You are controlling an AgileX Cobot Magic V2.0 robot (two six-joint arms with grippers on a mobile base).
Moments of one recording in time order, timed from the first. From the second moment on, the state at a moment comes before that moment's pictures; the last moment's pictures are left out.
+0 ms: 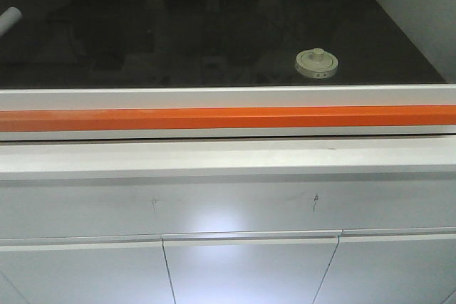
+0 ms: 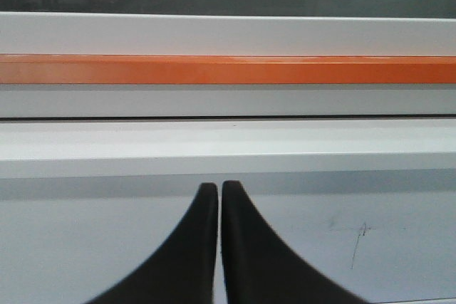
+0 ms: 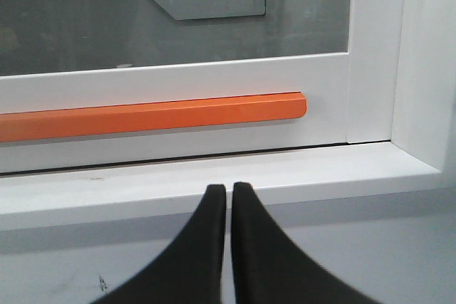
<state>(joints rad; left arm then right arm) -0.03 -0.01 0.03 0.00 0.14 -0.04 -0.08 -0.01 0.03 -0.19 0.06 0.20</state>
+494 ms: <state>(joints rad) -0.03 -0.01 0.03 0.00 0.14 -0.04 -0.08 -0.01 0.03 -0.19 0.06 0.20</state>
